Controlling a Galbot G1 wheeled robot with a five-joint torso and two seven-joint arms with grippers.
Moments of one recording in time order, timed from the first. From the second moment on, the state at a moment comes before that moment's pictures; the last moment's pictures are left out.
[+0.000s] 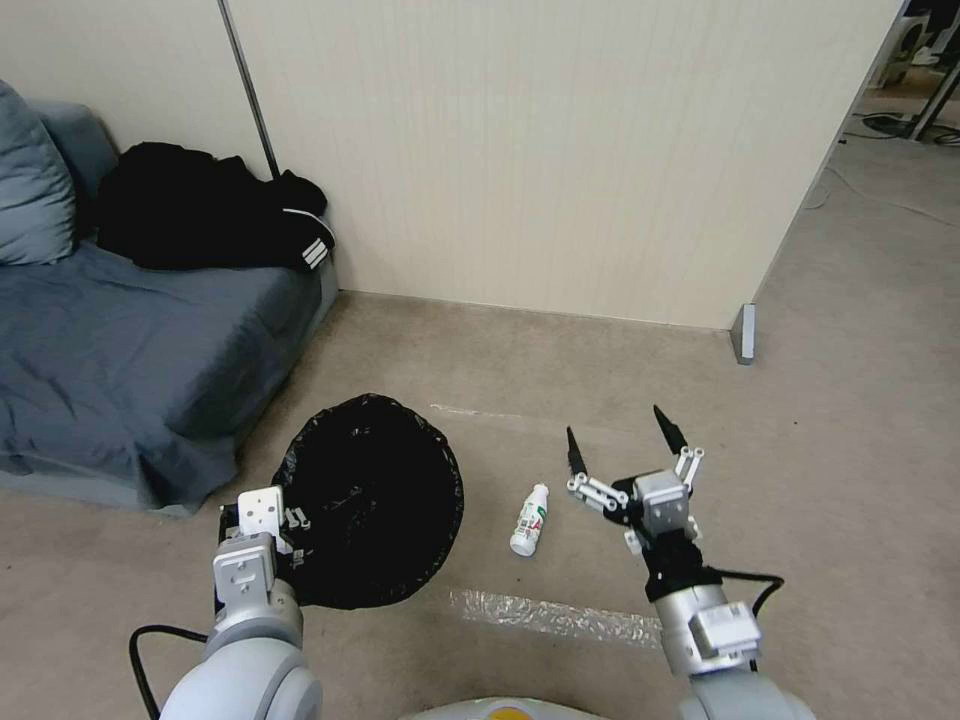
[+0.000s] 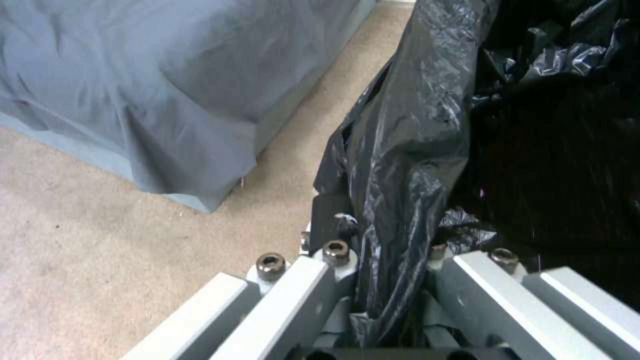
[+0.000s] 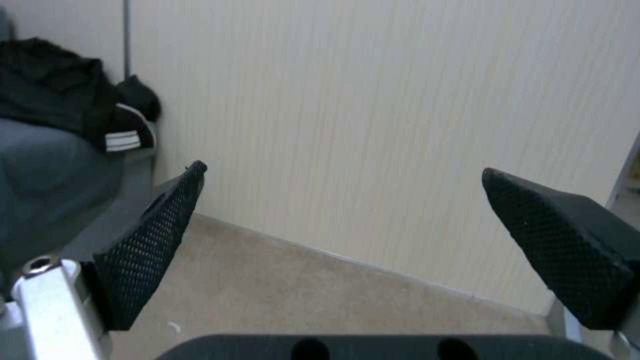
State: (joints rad) left arm 1.73 -1.52 -0.47 -2.43 -0.07 0.69 -0.46; right arm -1.69 1.61 0.42 2.28 -0.22 0.04 -0.08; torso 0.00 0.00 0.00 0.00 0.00
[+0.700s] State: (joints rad) left arm 1.76 -1.55 -0.48 -2.42 -0.02 0.68 -0.45; right arm -1.36 1.44 0.30 2.10 0.19 -0.40 0.14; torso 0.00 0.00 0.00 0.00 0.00
